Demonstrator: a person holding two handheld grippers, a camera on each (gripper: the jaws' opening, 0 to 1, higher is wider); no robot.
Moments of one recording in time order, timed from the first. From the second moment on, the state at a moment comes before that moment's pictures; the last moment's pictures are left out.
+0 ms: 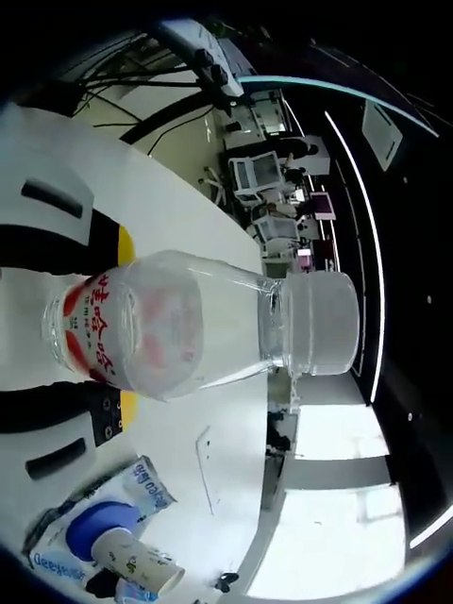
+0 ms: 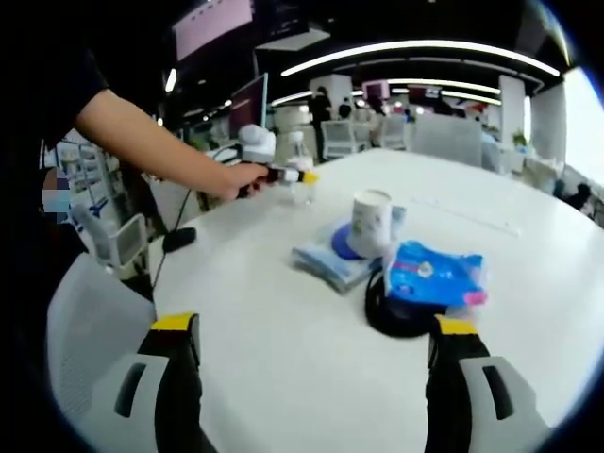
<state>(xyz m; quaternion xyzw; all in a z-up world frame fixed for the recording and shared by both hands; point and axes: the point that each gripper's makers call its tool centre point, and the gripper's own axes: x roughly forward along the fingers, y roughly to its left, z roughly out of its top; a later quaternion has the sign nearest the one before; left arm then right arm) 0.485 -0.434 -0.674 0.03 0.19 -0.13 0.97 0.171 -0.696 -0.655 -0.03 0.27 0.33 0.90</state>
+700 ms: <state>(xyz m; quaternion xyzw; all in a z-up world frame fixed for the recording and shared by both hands) 0.486 -0.436 -0.676 0.04 0.19 -0.16 0.97 0.168 -0.694 -0.654 -0.04 0.27 0.33 0.90</state>
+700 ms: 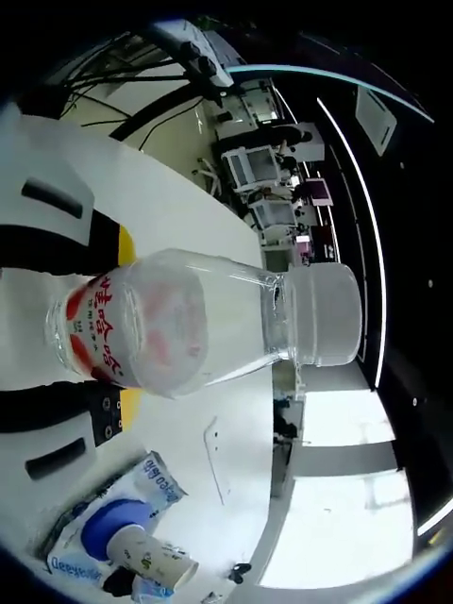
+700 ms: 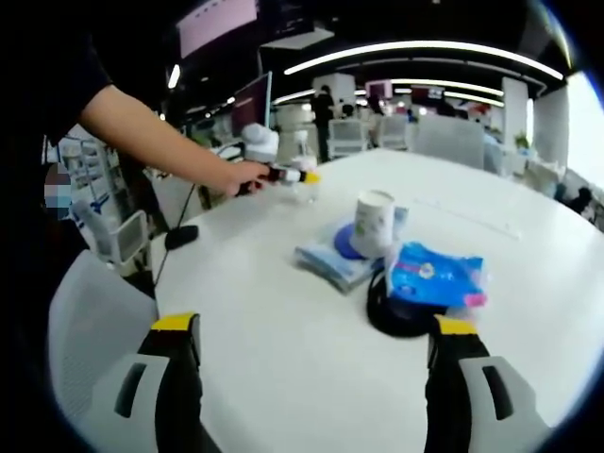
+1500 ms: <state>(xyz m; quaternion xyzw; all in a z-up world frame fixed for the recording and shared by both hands) 0.453 -0.441 -0.653 0.06 0.19 -0.18 0.96 0.167 -0.696 -0.630 -0.04 0.25 0.33 0.91</state>
